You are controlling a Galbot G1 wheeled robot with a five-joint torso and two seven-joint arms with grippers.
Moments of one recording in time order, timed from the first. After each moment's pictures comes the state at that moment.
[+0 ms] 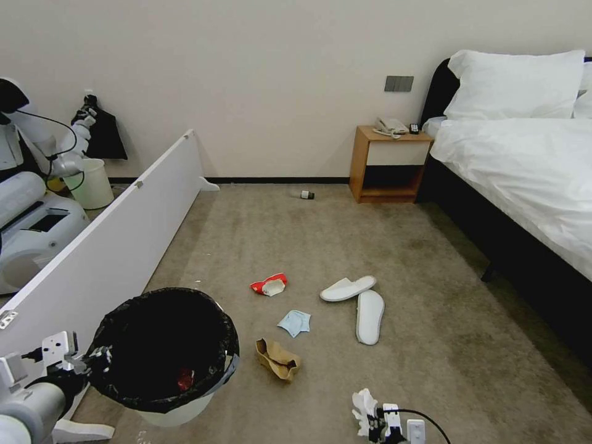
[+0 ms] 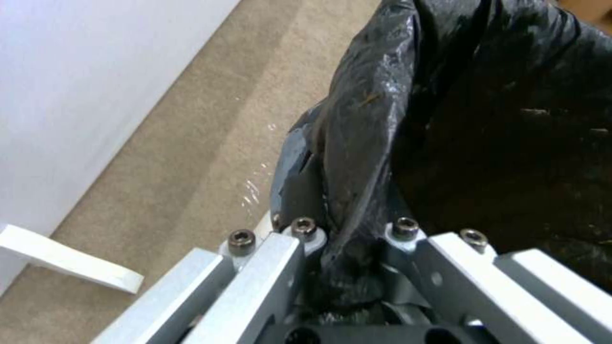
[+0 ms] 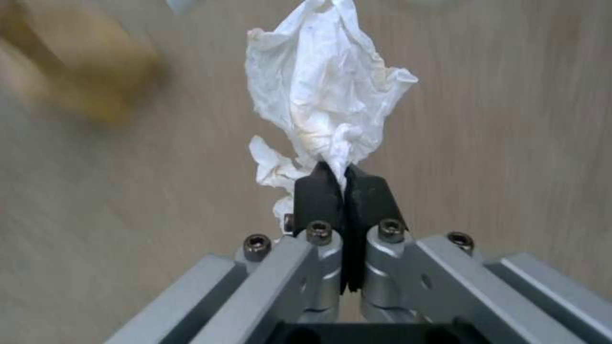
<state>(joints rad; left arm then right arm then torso) 1.63 -1.05 -1.01 -2.30 -1.23 0.74 -0.51 -1.40 1.22 0.31 1.67 0.48 -0.33 0.07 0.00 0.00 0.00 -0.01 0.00</state>
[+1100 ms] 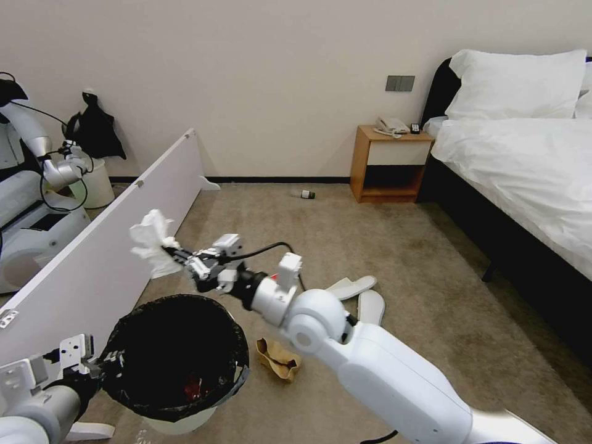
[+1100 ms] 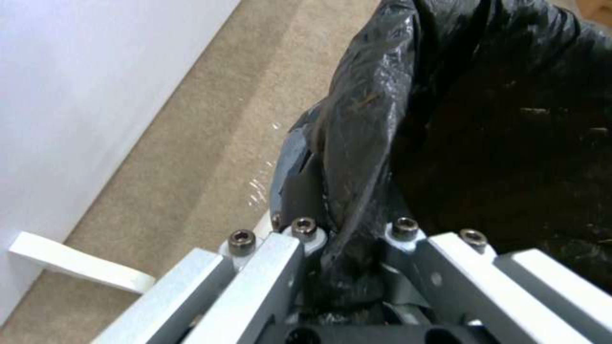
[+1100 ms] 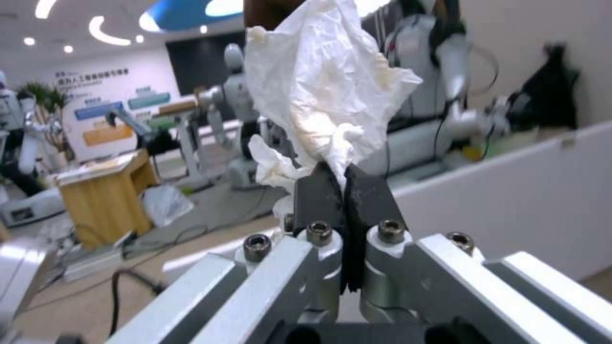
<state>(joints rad) 1.64 -1.04 -0.97 -2.32 -1.16 0.74 -0.52 -0.44 1.31 -0.47 1.78 0.94 -0.18 -0.10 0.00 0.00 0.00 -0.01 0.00</state>
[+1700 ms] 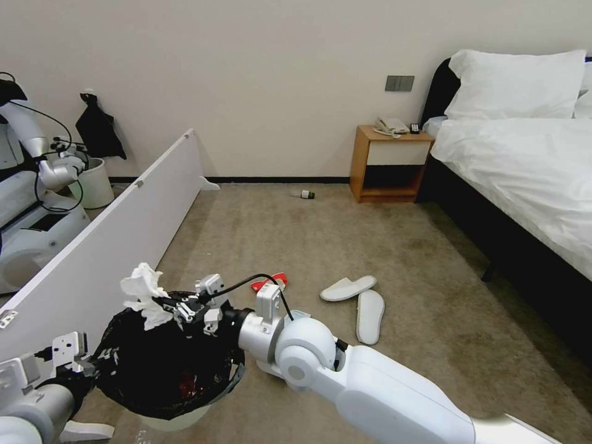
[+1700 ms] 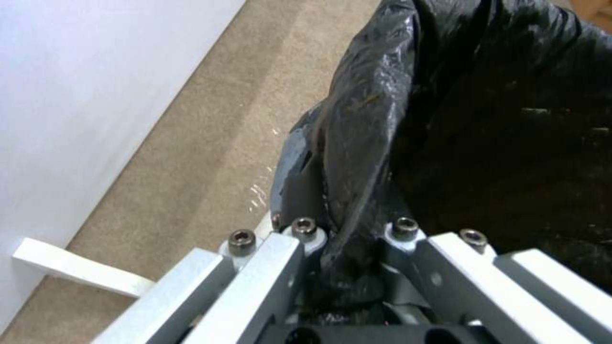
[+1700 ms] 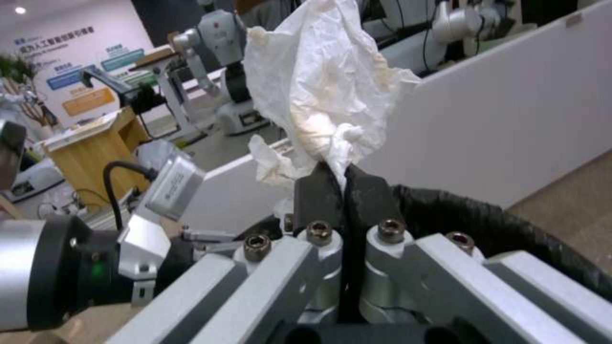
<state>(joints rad) 1.64 -1.04 -0.98 -2.33 -1.17 0.74 -0.52 -0.47 1.25 -0.55 1.83 1.02 -0.26 0.02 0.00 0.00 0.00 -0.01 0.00</state>
